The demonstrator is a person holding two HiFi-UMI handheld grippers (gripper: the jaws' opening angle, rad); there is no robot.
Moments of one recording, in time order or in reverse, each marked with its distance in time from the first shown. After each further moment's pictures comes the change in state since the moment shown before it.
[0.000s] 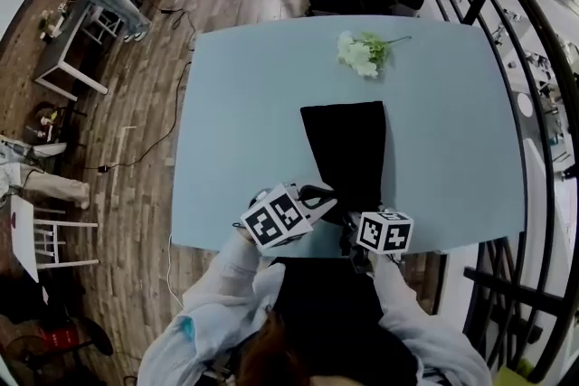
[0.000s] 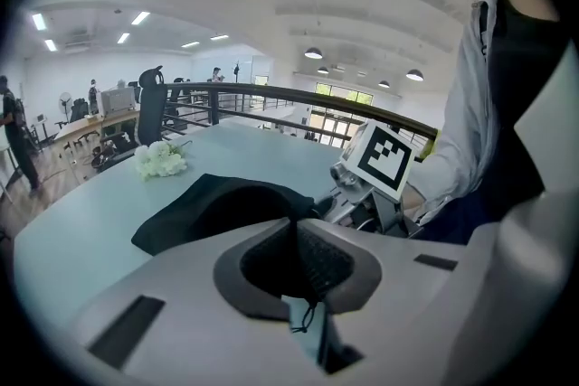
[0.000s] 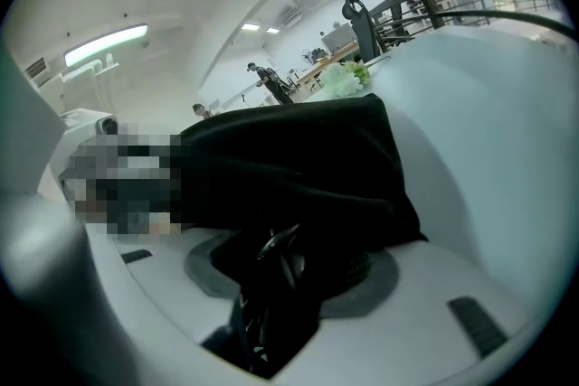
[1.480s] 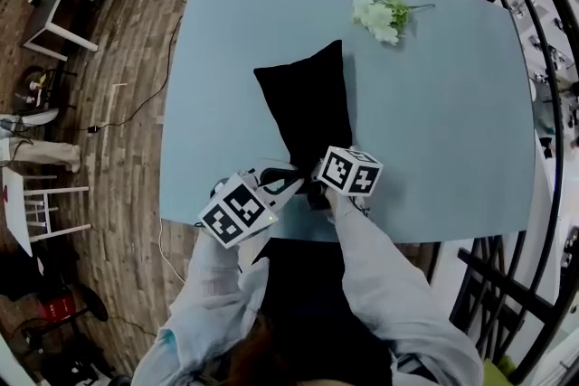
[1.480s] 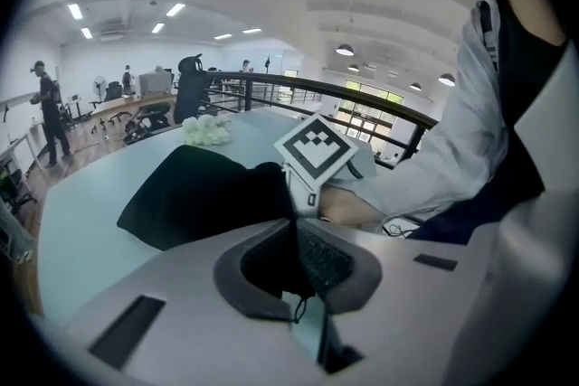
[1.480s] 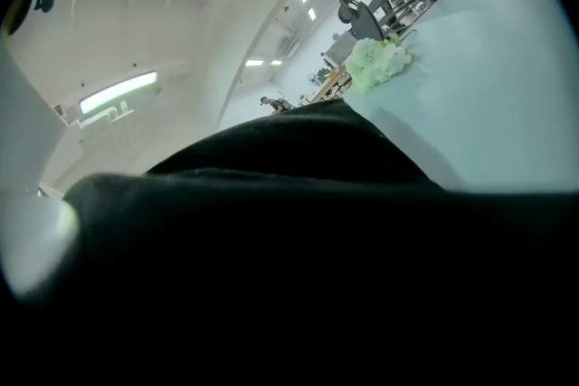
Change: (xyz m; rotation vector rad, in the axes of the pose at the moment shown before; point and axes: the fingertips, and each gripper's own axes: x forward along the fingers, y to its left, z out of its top) left arm -0.054 0.037 -0.059 -0.123 0.029 0.154; right arm 0.134 0.066 0.056 0.140 -0.172 0.223
